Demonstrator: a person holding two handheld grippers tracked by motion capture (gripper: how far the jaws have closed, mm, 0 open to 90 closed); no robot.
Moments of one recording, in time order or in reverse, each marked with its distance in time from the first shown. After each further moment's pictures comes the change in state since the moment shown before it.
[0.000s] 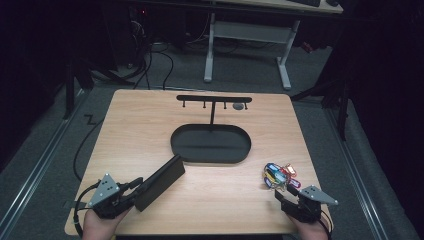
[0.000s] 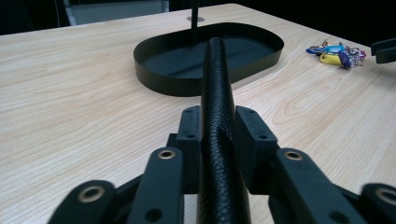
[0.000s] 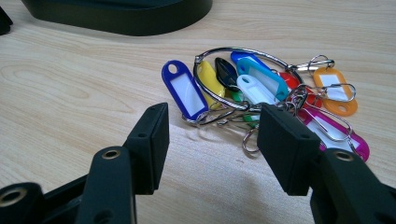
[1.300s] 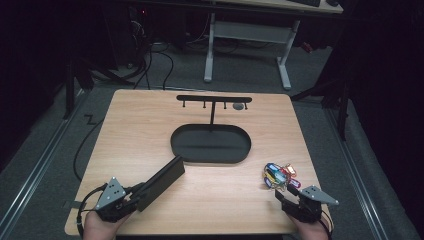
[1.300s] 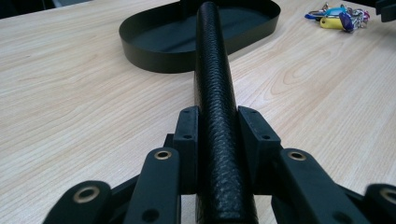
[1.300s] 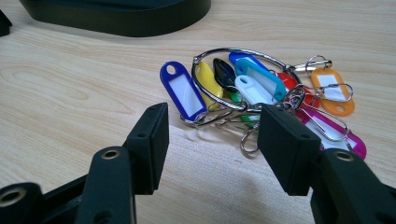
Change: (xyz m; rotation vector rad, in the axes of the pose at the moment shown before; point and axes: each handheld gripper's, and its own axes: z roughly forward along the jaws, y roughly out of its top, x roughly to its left) left arm -0.005 -0.007 0.006 0.089 -0.017 0.073; right arm -0.001 0.000 -0.001 -0.002 -0.002 0.005
